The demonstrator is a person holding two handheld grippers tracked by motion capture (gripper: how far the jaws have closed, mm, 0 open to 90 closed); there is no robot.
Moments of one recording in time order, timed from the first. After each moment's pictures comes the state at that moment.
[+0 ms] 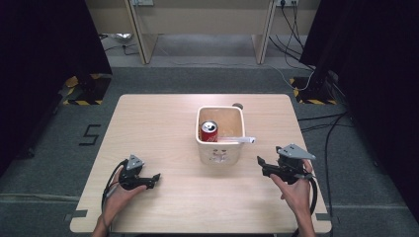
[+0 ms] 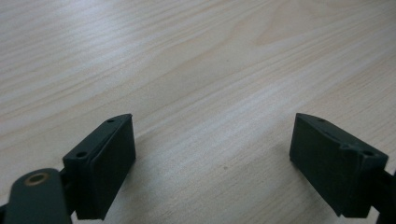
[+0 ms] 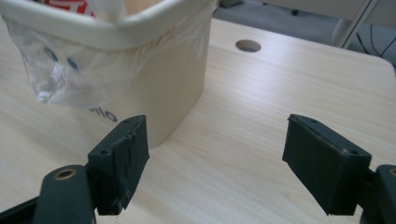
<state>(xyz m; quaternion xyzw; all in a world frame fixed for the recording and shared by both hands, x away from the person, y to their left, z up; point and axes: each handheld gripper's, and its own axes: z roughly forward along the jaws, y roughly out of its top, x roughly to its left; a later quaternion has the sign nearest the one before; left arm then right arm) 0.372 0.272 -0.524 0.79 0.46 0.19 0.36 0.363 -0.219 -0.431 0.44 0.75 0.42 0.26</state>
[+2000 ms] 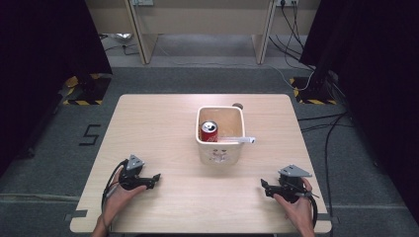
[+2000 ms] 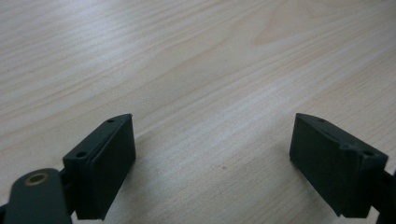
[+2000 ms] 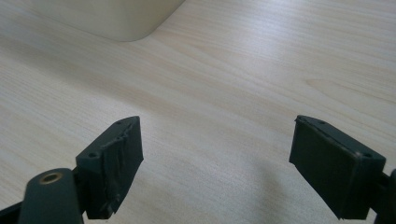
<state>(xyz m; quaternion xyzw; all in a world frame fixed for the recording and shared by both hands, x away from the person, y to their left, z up) 0.371 0.272 -0.524 0.79 0.45 0.19 0.36 0.340 -0.241 -0.500 0.48 0.77 0.36 0.22</state>
